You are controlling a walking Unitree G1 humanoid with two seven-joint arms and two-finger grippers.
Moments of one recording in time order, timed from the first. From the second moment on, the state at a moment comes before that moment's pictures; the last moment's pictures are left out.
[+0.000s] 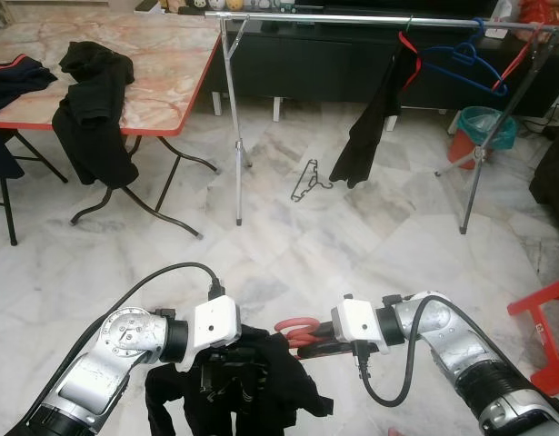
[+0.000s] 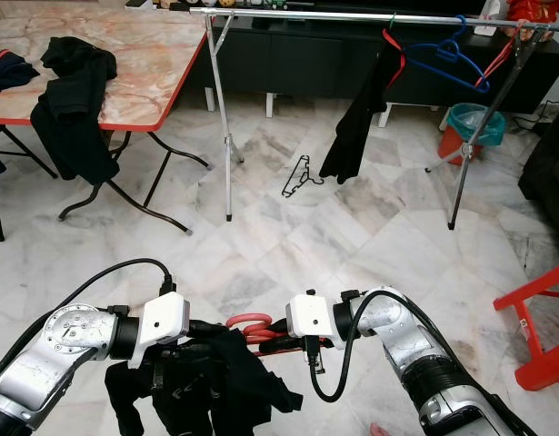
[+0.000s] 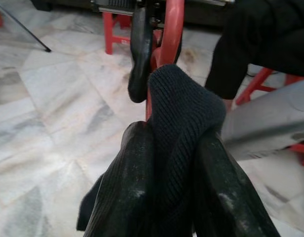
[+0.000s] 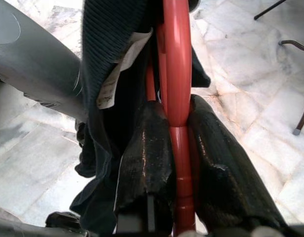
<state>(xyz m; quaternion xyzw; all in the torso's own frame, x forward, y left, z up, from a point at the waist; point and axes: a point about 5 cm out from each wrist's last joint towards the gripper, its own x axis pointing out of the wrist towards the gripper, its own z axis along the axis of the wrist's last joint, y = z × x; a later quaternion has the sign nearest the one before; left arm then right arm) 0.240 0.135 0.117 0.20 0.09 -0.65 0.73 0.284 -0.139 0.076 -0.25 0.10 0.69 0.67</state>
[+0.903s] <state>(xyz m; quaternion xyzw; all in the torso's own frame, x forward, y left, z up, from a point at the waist) 0.229 0.137 0.130 0.14 0.10 -0.67 0.72 0.282 -0.140 0.070 -0.25 0.11 0.69 0.67</state>
